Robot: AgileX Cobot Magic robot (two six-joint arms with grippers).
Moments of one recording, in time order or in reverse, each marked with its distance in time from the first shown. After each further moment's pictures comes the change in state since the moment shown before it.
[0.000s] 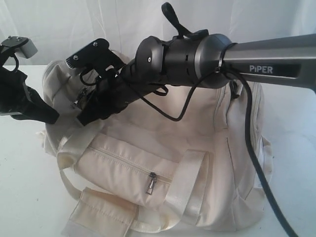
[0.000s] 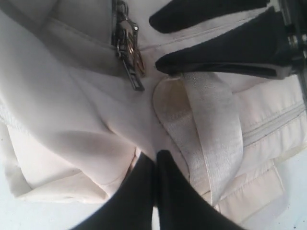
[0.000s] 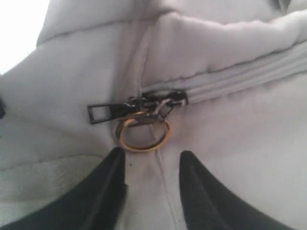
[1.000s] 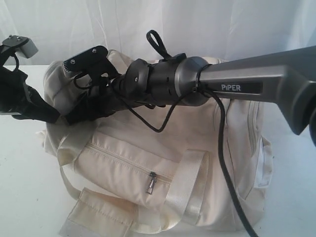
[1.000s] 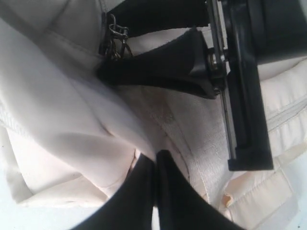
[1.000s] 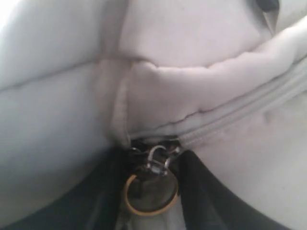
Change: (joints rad) left arm 0.000 0.000 0.000 -0.012 0.002 0.037; right arm 0.032 0.087 0.000 0.135 -0.224 0.008
